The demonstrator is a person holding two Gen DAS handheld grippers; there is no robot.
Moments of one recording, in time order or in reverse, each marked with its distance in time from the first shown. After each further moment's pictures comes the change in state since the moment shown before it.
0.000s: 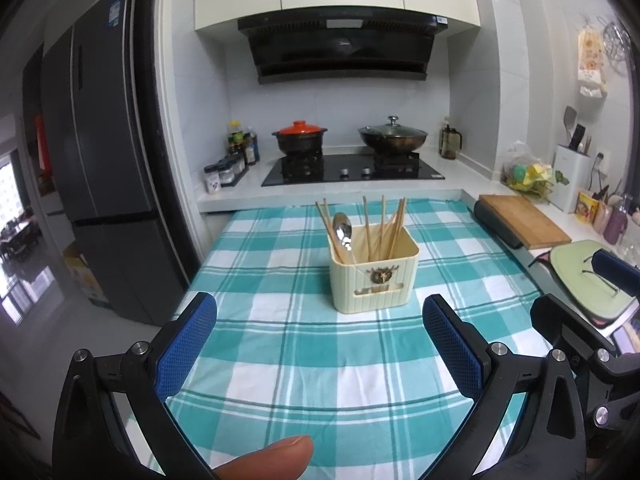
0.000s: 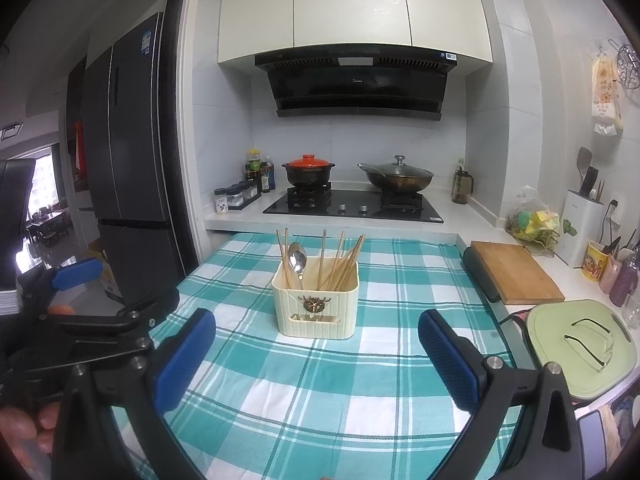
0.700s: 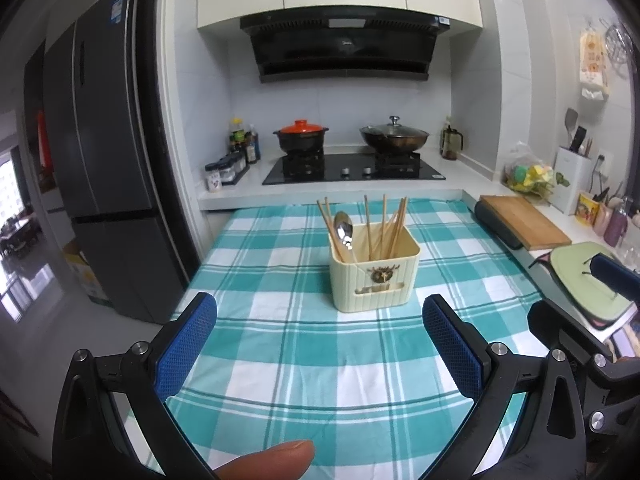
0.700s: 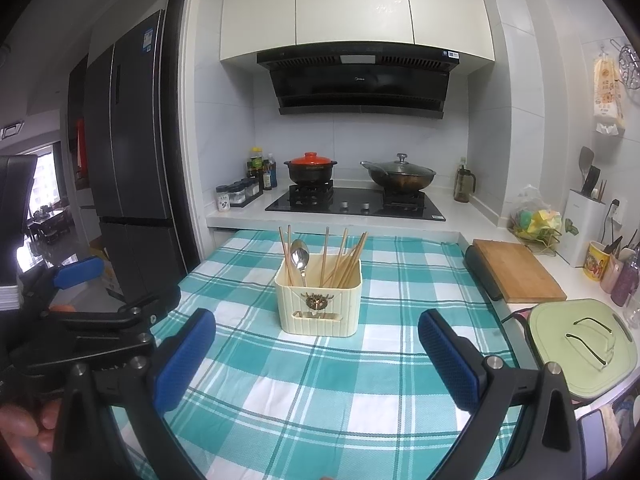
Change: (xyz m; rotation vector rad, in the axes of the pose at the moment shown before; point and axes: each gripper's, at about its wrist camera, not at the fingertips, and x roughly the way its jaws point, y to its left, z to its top) left arm 0.001 0.002 -0.002 -0.008 0.000 0.000; right arm 0.000 0.002 -0.001 -0.001 0.002 0.003
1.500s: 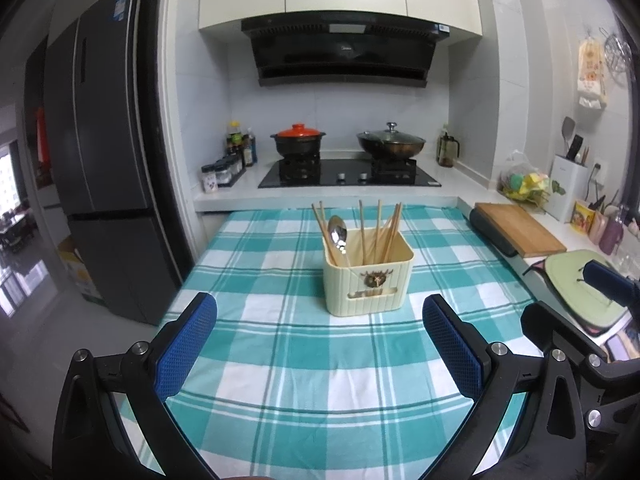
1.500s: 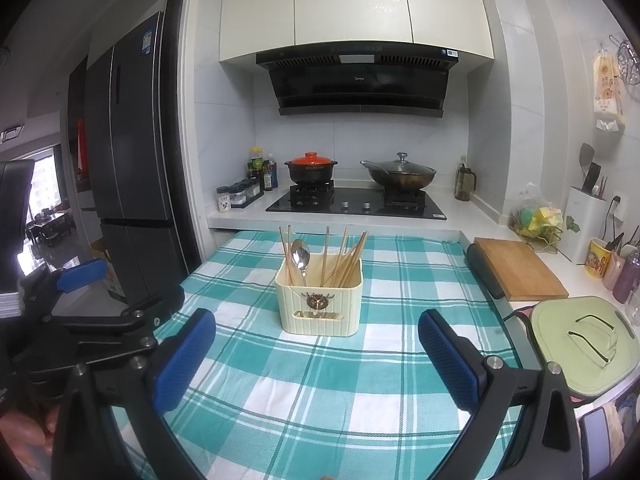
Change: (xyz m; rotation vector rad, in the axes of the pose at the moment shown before) left arm -0.002 -0.001 -0.003 -0.030 -0.019 -0.022; right arm 0.001 0.001 -0.002 0.004 0.002 0.006
